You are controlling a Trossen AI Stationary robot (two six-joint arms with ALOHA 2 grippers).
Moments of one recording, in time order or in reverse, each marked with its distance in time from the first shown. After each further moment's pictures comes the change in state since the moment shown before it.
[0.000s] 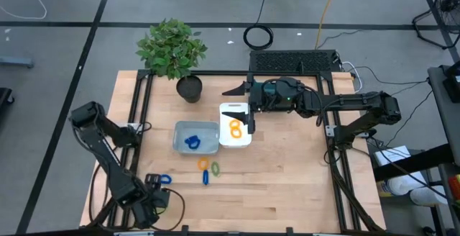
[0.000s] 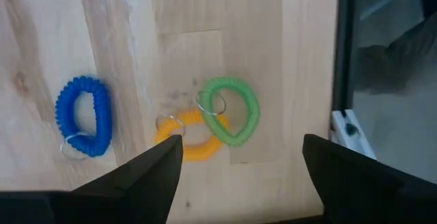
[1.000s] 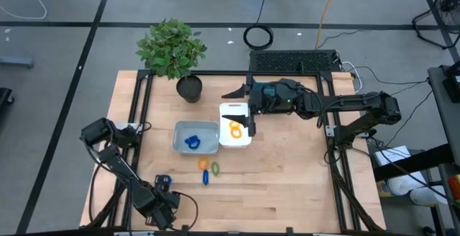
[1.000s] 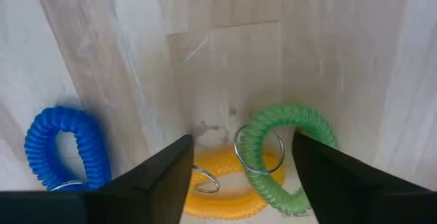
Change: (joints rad) left arm 0.060 0.242 -0.001 0.017 0.045 0.104; right arm 0.019 0.000 0.000 -0.004 -0.004 0.006
